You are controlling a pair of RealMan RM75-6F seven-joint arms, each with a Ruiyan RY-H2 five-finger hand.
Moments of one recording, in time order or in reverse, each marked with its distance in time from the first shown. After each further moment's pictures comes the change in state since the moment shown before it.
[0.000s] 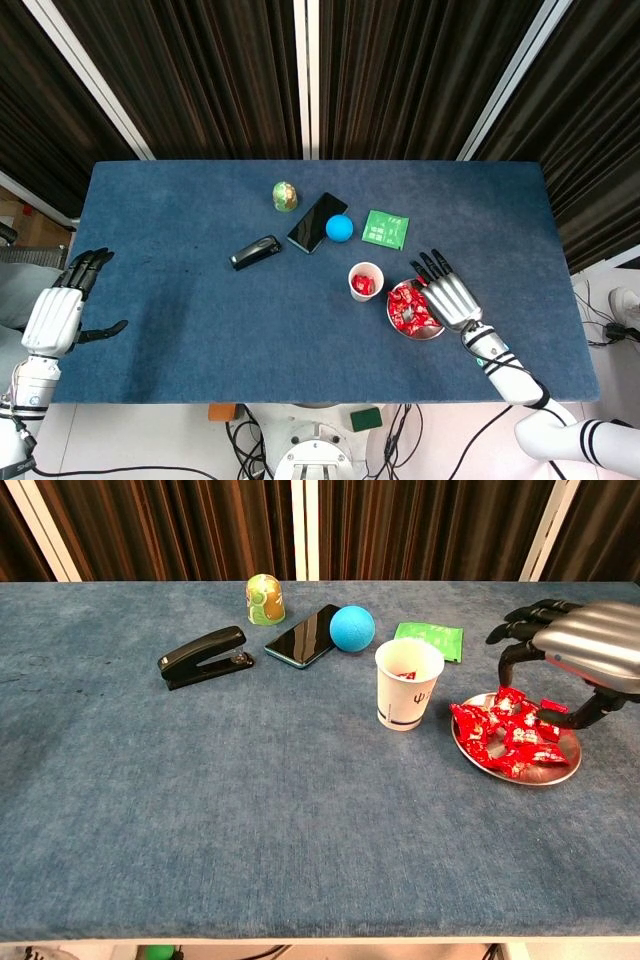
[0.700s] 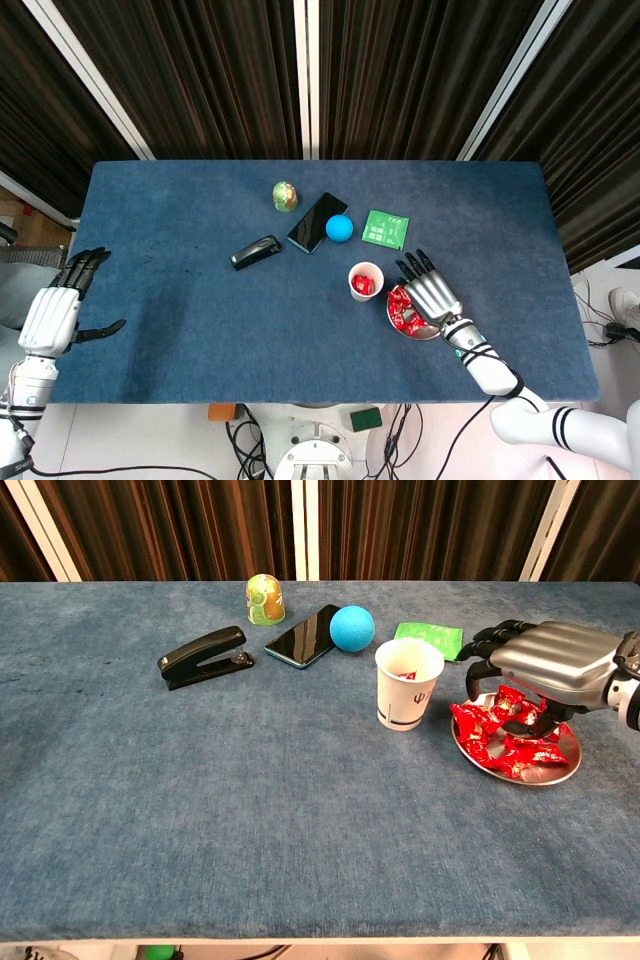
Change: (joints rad) left arm 0.003 0.003 -0.002 0.006 -0.002 0.005 -0.014; right arm 0.048 -0.100 0.038 0.065 0.104 -0.090 -0.086
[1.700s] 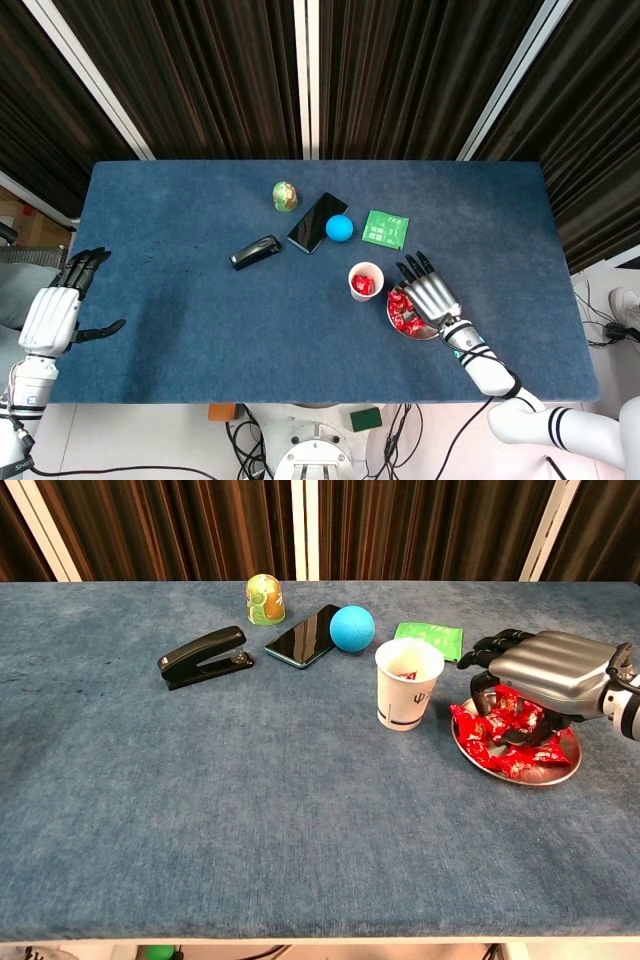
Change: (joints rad) left arm -0.002 -0.002 0.000 0.003 -0.003 -0.006 0.001; right arm 0.000 -0.022 -0.015 0.028 0.010 0.003 -0.005
